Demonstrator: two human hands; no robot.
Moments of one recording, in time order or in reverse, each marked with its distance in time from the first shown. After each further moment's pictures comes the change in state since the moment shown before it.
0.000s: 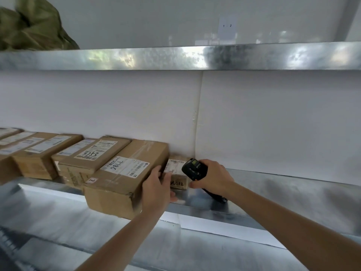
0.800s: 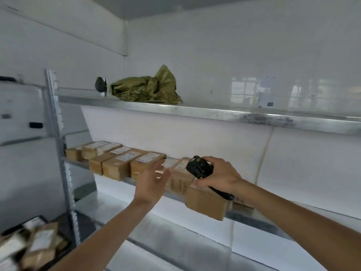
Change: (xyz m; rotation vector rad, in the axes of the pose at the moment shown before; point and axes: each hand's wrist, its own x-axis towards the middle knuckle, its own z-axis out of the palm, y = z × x) left_hand -0.066 0.038 -0.349 0.211 0.158 0.348; right_hand -0.132 -0.298 0.039 -0.022 -0.061 -0.341
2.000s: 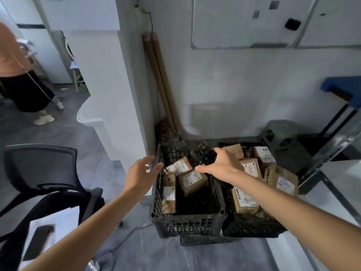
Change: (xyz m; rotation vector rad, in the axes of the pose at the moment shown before) left_hand -0.176 -0.637 -0.626 0.423 0.662 -1.016; right_hand 0.132 -0.545 0.850 -0.081 -0.855 -0.404
